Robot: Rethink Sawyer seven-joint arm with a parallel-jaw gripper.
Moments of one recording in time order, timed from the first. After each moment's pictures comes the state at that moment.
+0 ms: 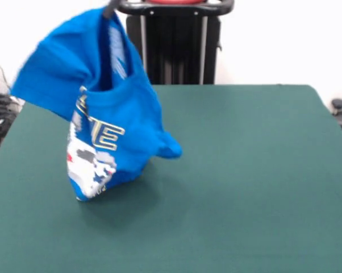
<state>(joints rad) 0.36 -0.48 -0.89 1.48 0.15 0.58 3.10</state>
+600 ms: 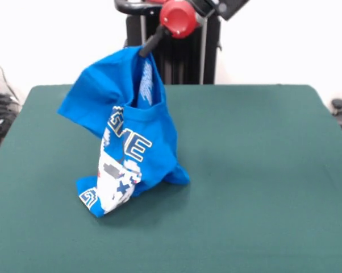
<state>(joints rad) 0.52 -0.28 -0.95 1.62 0.28 0.48 3.31</state>
